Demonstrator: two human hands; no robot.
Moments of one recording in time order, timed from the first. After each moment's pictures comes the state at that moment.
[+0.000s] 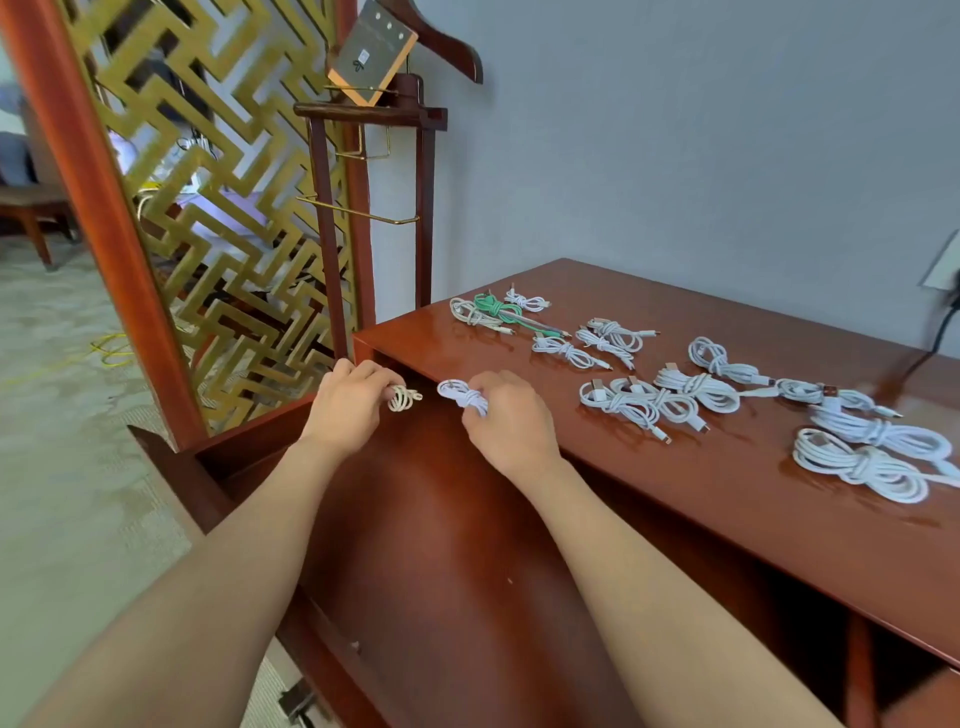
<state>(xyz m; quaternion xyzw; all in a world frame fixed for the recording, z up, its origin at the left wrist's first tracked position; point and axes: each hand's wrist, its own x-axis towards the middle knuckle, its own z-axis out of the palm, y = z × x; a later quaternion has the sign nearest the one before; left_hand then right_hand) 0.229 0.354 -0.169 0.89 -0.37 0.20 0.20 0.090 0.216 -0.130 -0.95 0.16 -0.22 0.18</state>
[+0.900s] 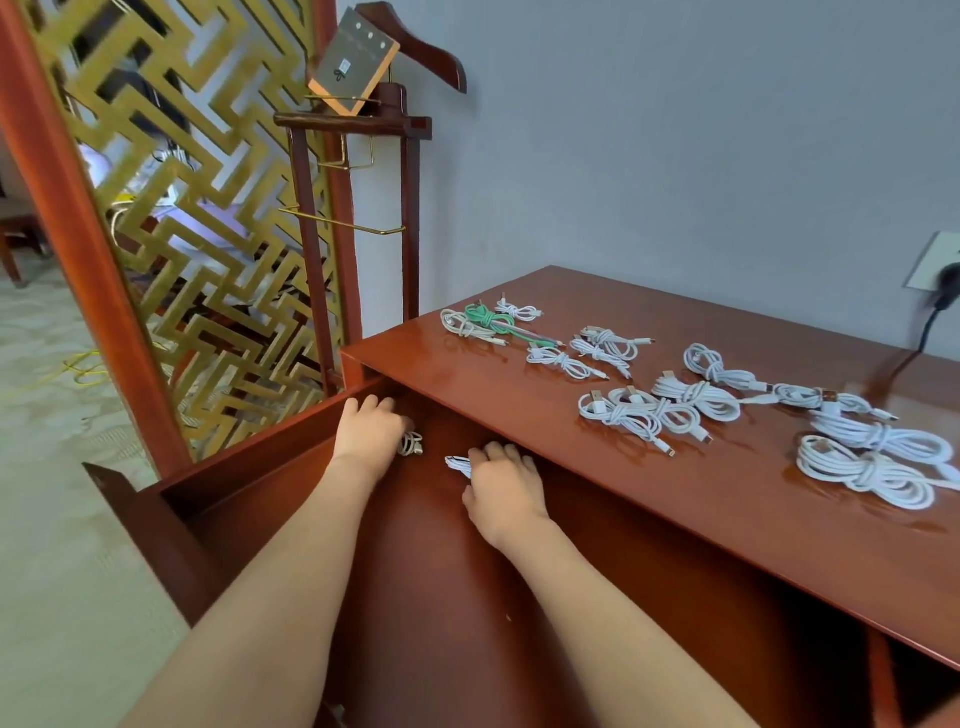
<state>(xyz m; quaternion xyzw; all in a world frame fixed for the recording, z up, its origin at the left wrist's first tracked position) 0.240 0.313 -0.187 0.92 -0.35 0.14 -0.08 0.099 0.217 -0.189 -0.98 0.20 -0.06 0.03</state>
